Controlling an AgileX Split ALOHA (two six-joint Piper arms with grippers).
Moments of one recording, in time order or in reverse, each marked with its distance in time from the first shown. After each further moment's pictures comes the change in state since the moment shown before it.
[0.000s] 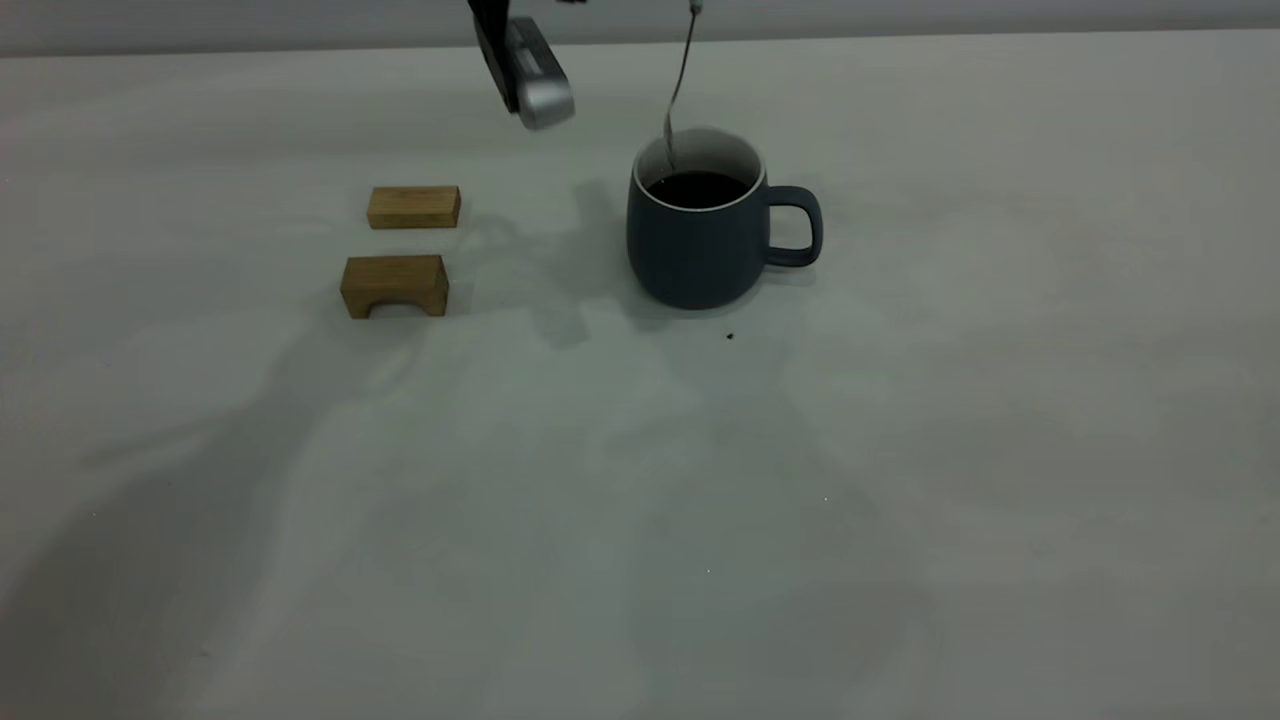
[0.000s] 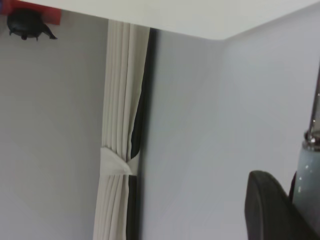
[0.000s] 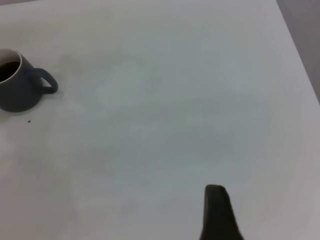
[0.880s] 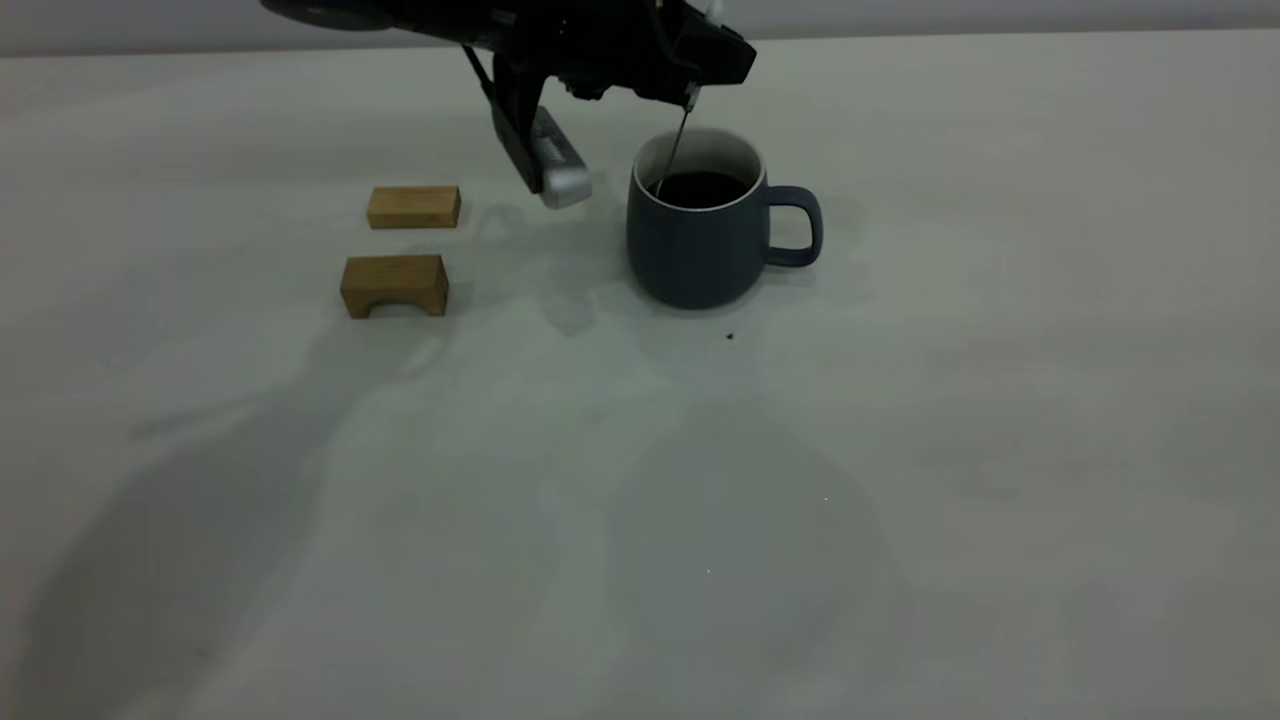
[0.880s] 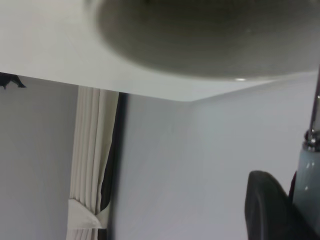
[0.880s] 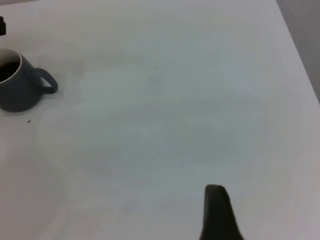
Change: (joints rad) left arm -0.017 0.166 -0.130 -0.005 -0.128 0.013; right arm 0.000 0.000 0.000 0.000 0.000 0.000
